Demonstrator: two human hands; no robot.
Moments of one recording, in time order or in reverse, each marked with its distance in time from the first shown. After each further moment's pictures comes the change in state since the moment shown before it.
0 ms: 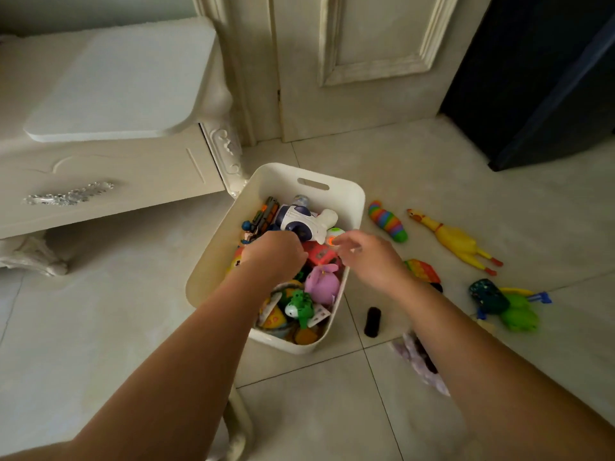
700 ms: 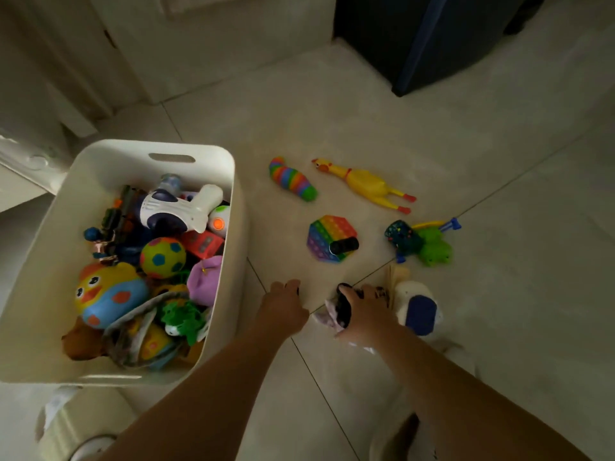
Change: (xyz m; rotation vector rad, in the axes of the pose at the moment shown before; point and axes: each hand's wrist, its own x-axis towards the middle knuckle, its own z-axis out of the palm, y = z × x) left_hand 0.035 0.123 0.217 -0.082 -0.374 0.118; right_hand -0.068 0.232 -0.011 -0.563 -0.249 0.491
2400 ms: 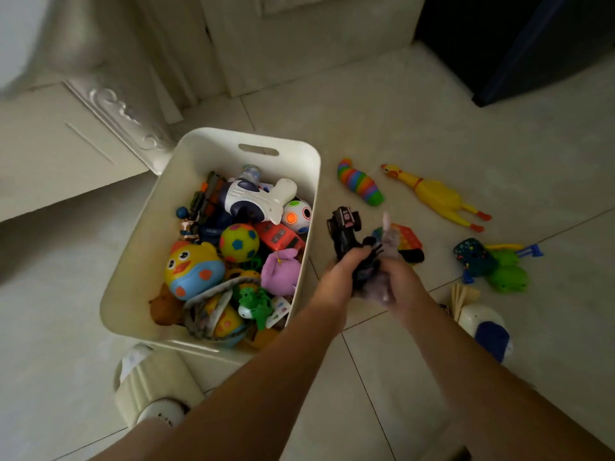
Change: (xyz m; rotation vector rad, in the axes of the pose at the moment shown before) left_hand -0.035 0.018 -0.063 -1.643 0.000 -0.114; right_hand 0.001 -0.099 -0.061 1.623 -0.049 0.049
